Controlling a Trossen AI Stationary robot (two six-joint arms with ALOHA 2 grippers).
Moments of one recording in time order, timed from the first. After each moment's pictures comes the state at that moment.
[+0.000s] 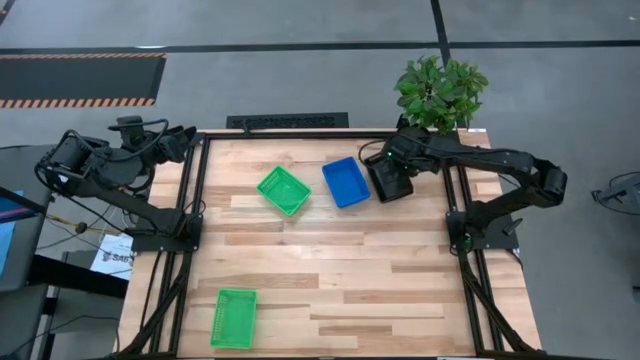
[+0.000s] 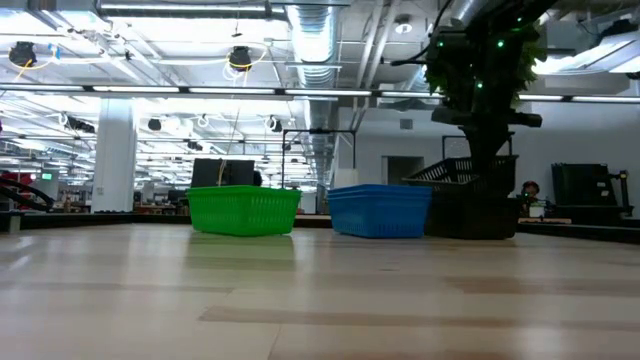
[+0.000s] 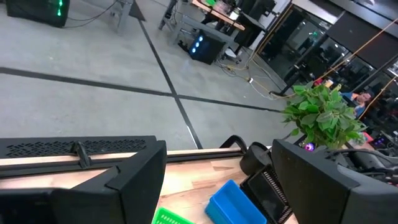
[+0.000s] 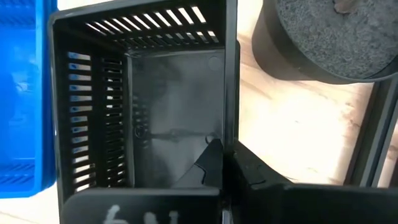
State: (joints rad) left arm -0.30 0.77 1.44 -1.31 -1.14 -1.19; right arm -0.47 1.35 0.98 -0.91 0.32 0.71
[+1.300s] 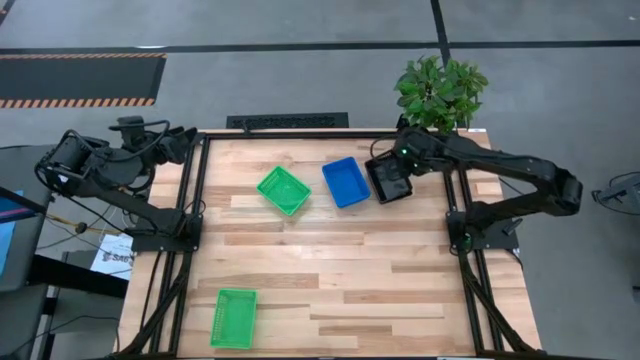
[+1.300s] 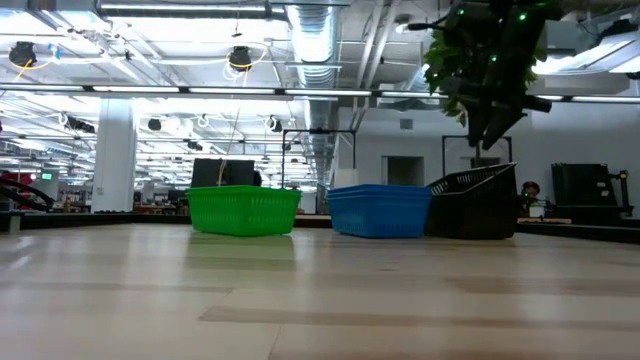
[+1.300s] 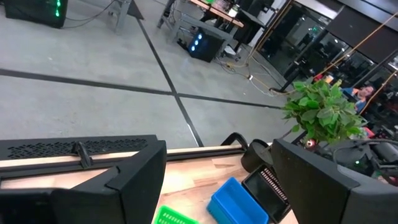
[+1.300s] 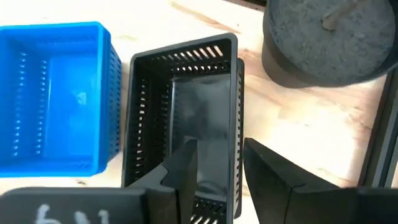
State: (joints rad) left arm -0.30 0.77 1.44 -1.31 -1.13 -1.17; right arm -0.46 1.20 0.98 -0.92 0.28 0.73
